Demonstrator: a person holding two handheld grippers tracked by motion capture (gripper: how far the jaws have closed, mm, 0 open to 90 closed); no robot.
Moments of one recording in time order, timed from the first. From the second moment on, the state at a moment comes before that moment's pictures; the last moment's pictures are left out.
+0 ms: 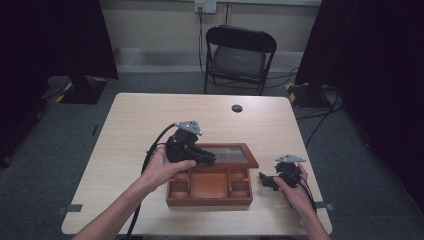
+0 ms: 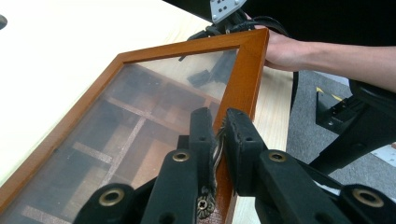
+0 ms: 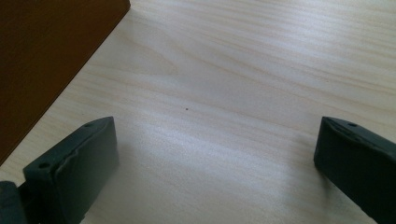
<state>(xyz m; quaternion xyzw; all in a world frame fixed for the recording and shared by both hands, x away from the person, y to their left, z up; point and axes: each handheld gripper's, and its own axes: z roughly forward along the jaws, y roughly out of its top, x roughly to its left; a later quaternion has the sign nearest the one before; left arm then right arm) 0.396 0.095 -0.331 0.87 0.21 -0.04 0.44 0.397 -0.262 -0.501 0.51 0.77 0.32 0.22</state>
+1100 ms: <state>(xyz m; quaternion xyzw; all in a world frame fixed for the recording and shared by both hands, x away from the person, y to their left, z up) 0.411 0.096 -0.312 0.86 0.21 -0.01 0.45 0.397 -0.262 -0.501 0.51 0.77 0.32 0.22</state>
